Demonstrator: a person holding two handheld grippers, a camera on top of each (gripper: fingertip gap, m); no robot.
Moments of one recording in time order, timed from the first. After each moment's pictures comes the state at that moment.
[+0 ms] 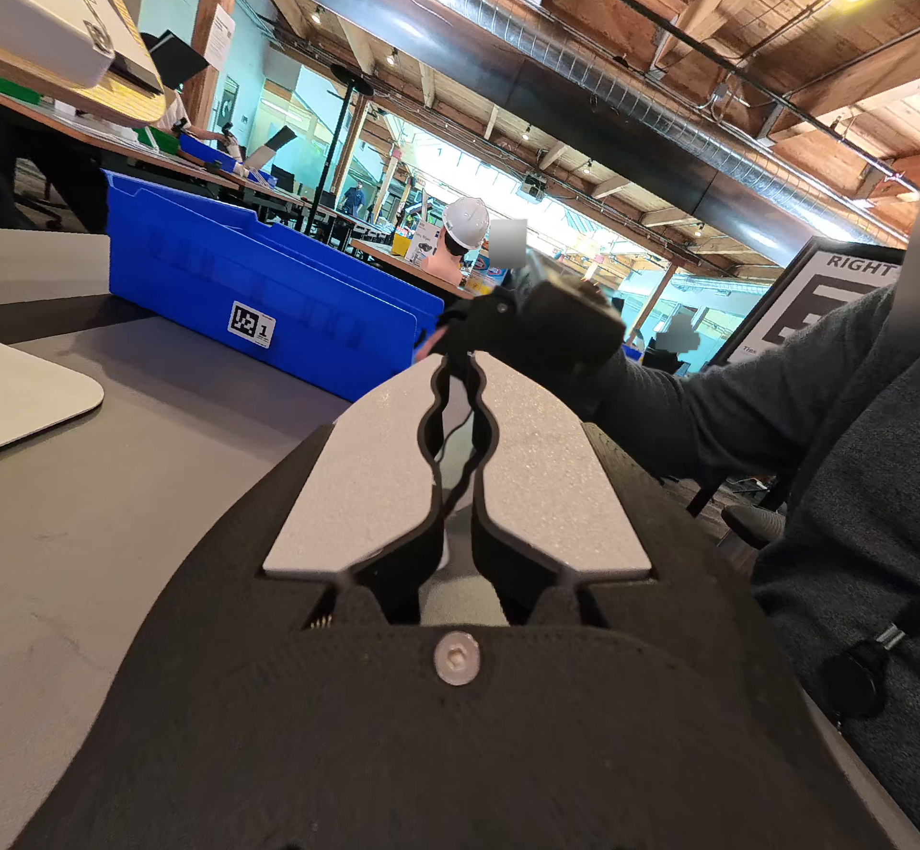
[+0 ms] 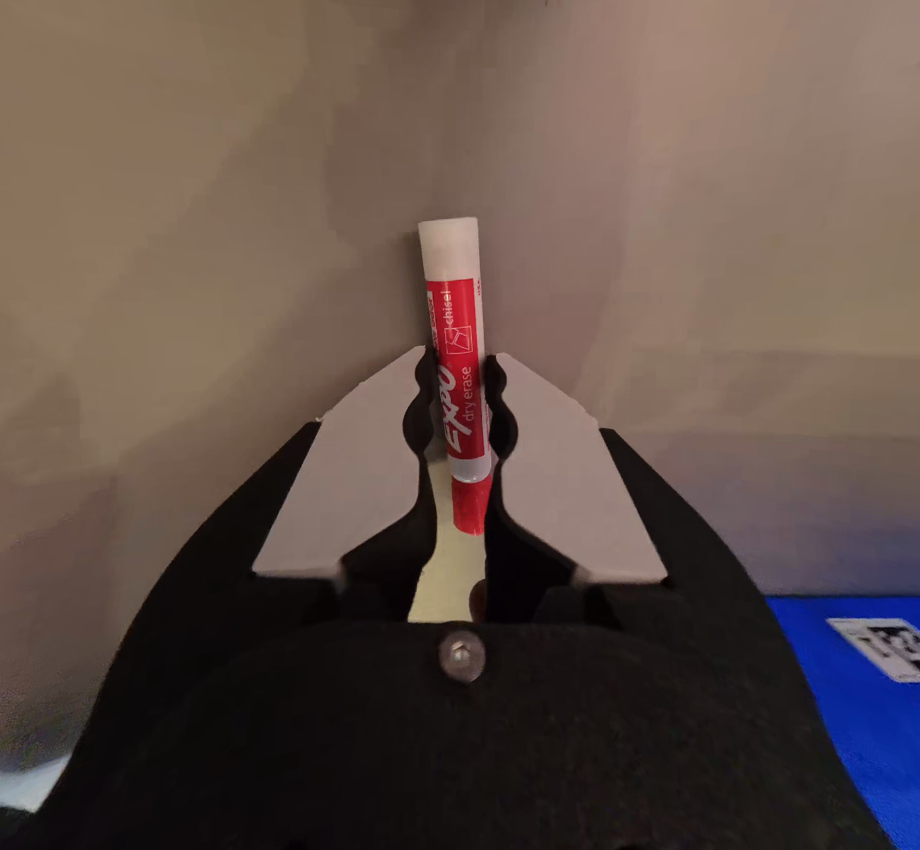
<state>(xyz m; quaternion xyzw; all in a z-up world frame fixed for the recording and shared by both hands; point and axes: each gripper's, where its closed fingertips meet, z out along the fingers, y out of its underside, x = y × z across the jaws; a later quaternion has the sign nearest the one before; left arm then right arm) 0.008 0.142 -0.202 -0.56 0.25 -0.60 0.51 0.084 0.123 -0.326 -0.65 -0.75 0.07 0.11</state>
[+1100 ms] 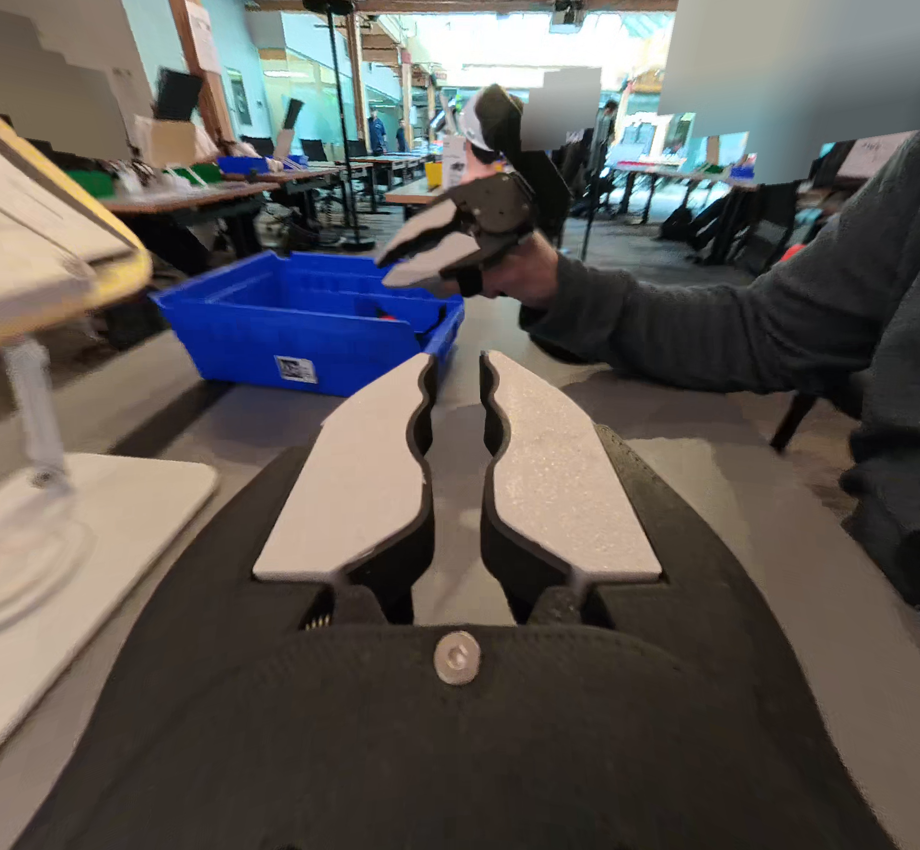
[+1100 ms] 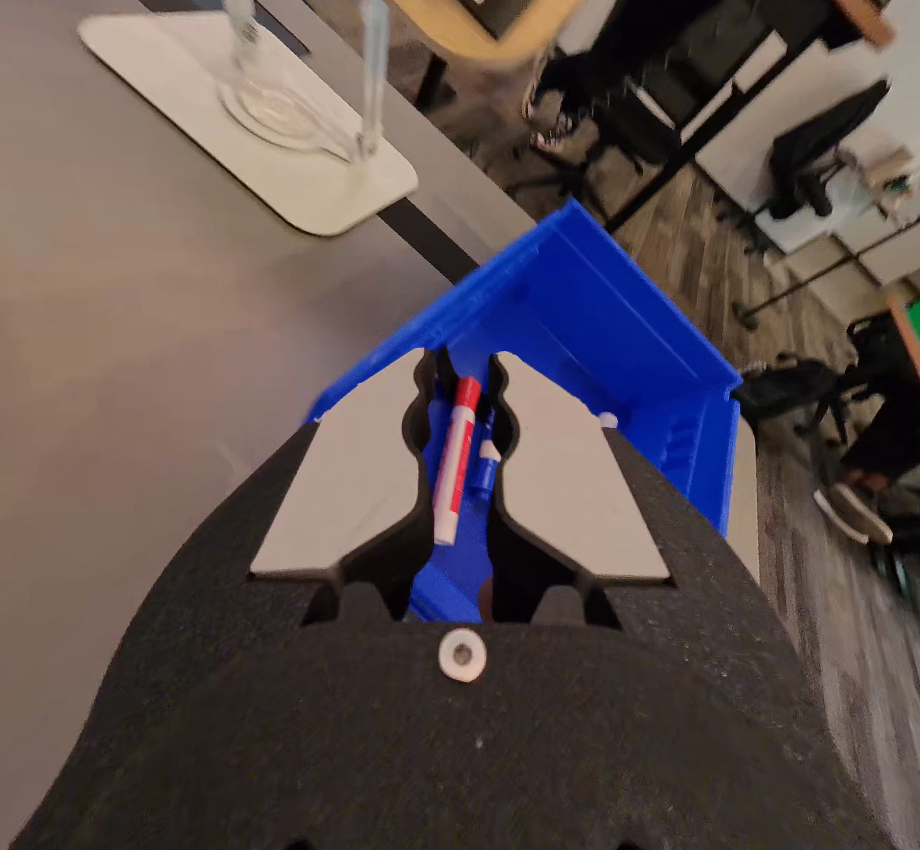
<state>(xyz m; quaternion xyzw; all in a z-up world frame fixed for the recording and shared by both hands) 0.006 0.102 -0.156 -0.57 0.41 -0.43 0.57 0.201 0.239 -0.195 -0.73 -0.42 -0.01 0.54</state>
